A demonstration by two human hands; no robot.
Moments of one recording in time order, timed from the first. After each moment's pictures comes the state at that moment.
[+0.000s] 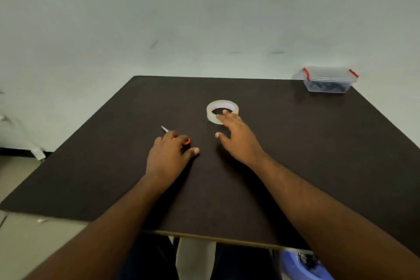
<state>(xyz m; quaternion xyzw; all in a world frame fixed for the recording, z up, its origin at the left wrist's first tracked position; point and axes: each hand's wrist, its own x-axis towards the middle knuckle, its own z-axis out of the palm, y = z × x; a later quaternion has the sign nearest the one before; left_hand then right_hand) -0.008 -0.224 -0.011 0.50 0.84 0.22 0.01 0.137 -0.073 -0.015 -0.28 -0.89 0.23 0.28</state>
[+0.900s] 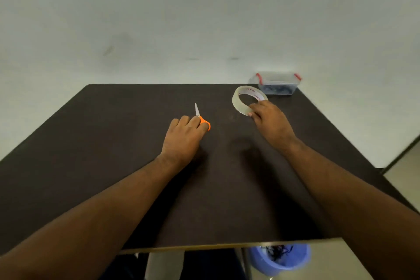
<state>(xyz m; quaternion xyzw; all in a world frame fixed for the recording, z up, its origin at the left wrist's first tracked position) 0.070 -0.123 0.010 0.69 0.67 0.11 -0.26 0.282 0.007 0.039 -0.40 -0.87 0.03 0.28</state>
